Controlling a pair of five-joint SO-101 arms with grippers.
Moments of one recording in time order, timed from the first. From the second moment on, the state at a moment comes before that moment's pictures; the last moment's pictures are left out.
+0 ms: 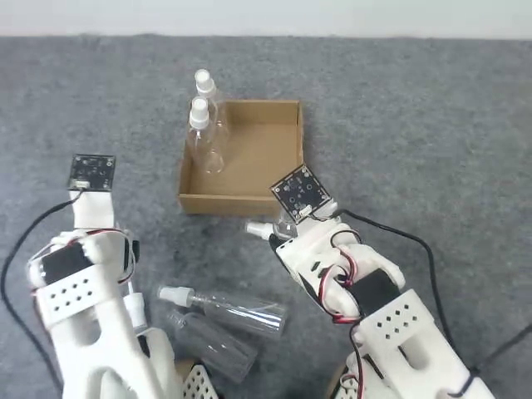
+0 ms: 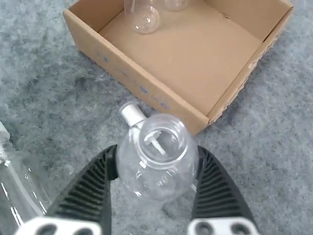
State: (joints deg) left arm -32.4 -47.5 59.2 69.4 -21.0; right arm -35.7 -57.6 64.4 46.9 5.5
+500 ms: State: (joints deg) left arm -34.1 -47.5 67.3 64.5 -25.3; right arm -35.7 -57.6 64.4 46.9 5.5
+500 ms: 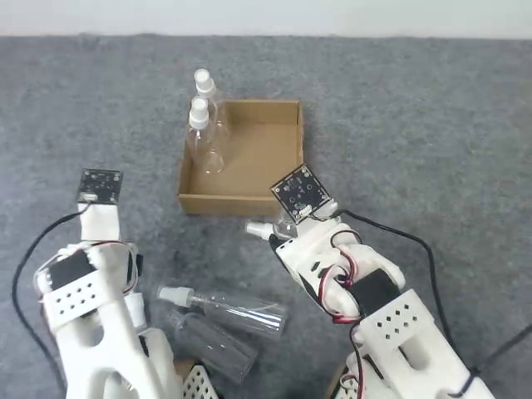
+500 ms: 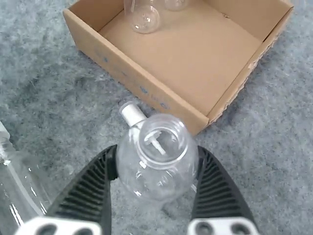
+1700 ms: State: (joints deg) left arm -41.8 0.1 41.4 56.0 -23.3; right arm -35.7 -57.6 64.4 46.9 5.5
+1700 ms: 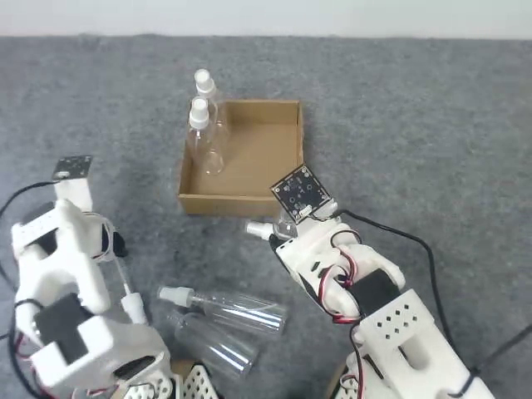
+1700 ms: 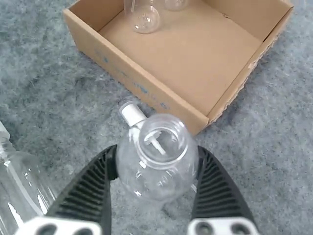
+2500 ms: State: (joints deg) left arm -64.5 0.4 39.7 61.8 -46.5; right arm -35.7 -57.6 64.4 46.9 5.5
